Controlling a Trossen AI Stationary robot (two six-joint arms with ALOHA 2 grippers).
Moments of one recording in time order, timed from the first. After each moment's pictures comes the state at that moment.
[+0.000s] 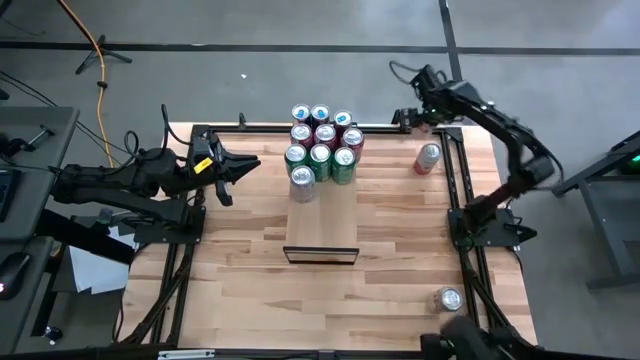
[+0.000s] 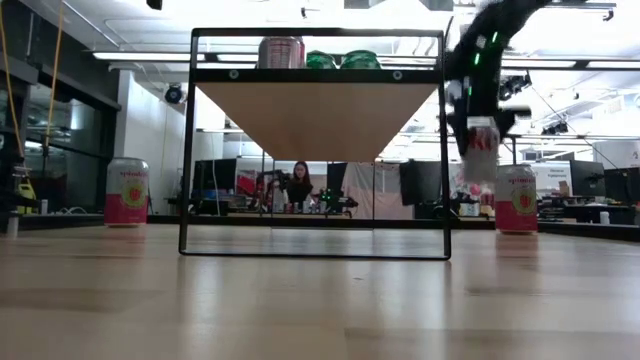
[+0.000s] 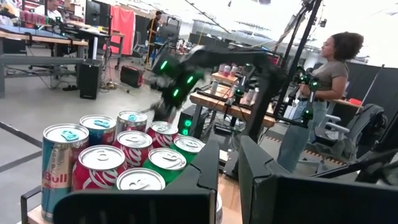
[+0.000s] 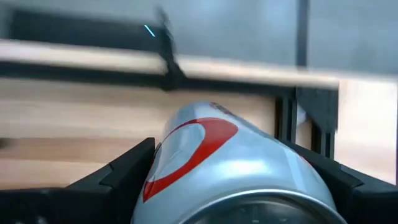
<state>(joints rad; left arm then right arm) -0.07 0.67 0.78 -0.03 -0.42 -0.23 -0.99 1.51 1.33 -1.03 0.25 0.44</state>
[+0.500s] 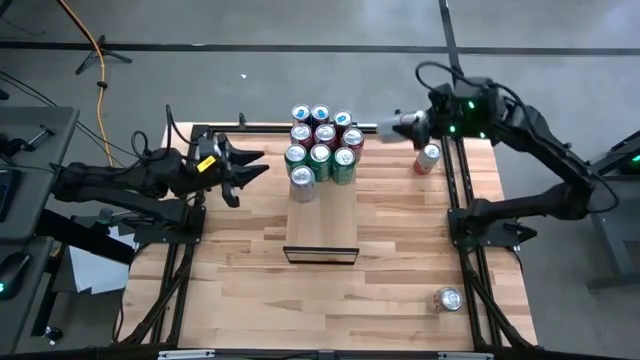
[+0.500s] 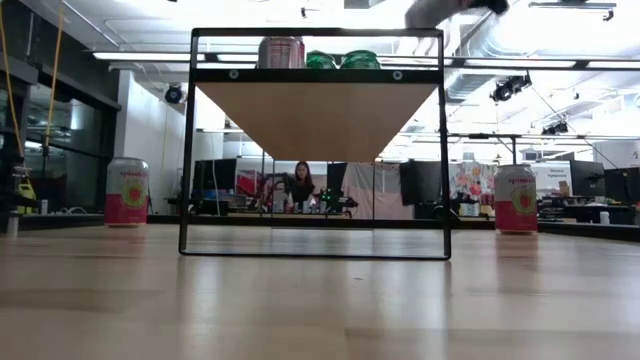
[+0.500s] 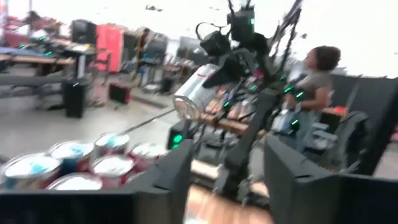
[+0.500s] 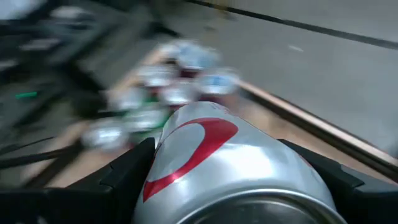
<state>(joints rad) -0.07 0.75 0.78 0.13 -0.37 -0.17 -0.45 1.10 1.54 -0.93 0.00 0.44</state>
